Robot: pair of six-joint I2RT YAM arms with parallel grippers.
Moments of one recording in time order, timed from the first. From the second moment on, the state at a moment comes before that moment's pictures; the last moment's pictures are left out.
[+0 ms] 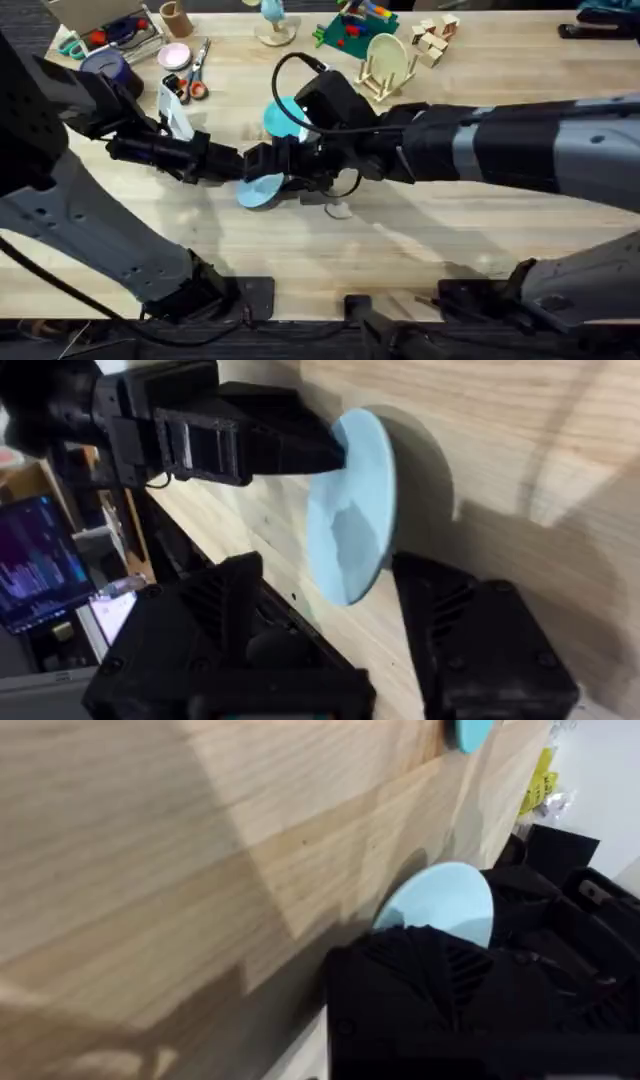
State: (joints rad) left arm 0.51 2.01 1.02 -1.20 0.85 0.70; right arm 0.87 1.76 0.99 -0.06 -0.49 1.02
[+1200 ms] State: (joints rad) left arm 0.48 2.02 1.13 -1.23 0.74 0.55; right arm 0.85 1.76 0.98 -0.06 -0.34 0.97
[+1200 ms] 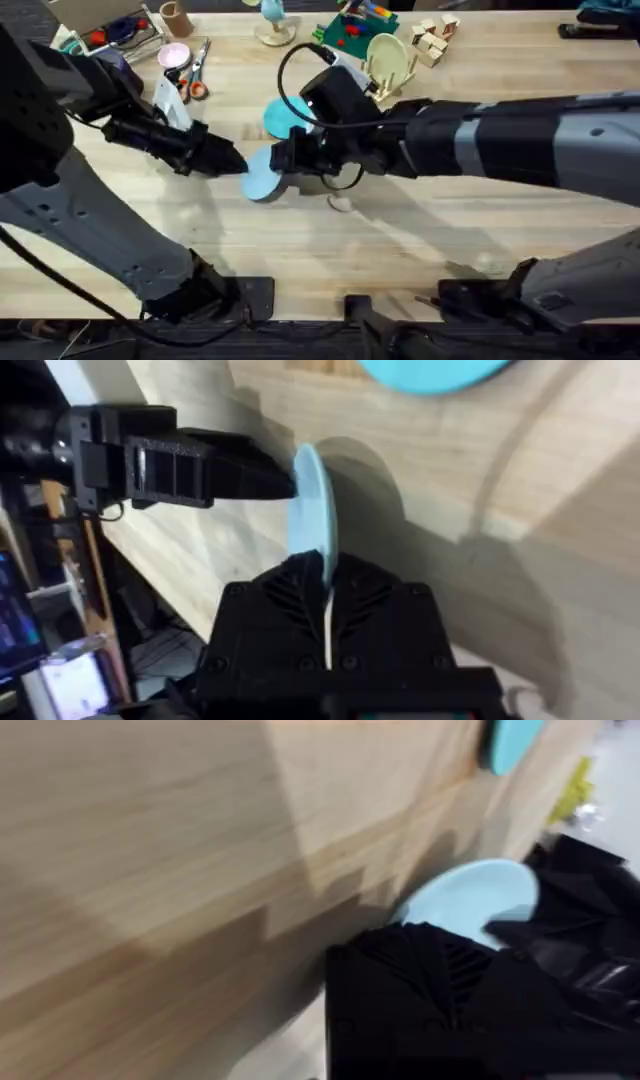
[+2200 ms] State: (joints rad) left arm 0.01 1.03 1.16 -1.14 0.31 0.30; right arm 0.69 1.32 1.33 -0.85 -0.11 0.23
